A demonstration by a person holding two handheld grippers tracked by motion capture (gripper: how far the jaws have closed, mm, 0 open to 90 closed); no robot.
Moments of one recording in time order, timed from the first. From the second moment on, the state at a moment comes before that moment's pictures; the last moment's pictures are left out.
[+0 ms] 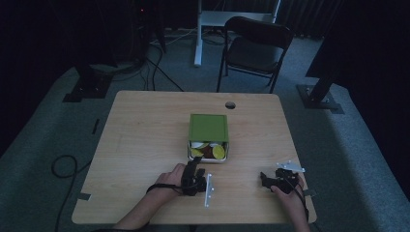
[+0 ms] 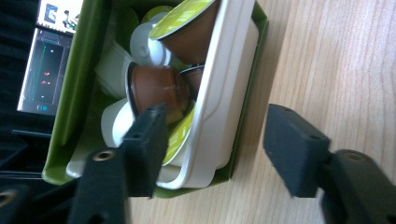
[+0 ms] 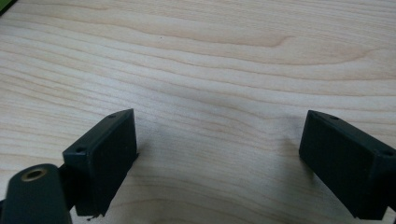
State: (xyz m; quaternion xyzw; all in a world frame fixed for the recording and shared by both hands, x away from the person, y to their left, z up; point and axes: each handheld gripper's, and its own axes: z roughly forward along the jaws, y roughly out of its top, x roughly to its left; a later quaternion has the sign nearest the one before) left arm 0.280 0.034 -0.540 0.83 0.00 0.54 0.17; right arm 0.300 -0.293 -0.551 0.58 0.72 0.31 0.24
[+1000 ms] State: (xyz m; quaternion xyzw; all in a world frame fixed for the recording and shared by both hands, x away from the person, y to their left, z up) left arm 0.291 0.011 -0.559 0.80 -0.05 0.59 0.08; right arm 0.300 -0.294 -0.551 0.58 0.71 0.31 0.24
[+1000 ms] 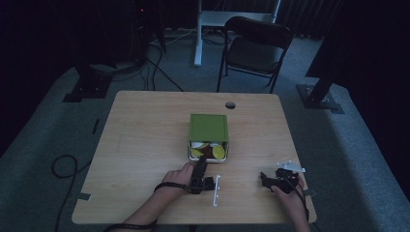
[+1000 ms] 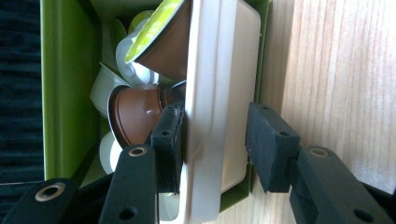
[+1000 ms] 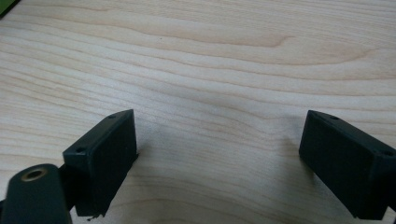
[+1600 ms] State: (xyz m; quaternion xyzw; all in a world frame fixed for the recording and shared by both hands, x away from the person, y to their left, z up) left arm 0.289 0.010 -0.556 0.79 -0.05 0.60 0.08; right arm 0.300 -0.293 -0.551 0.58 0.72 0.31 0.24
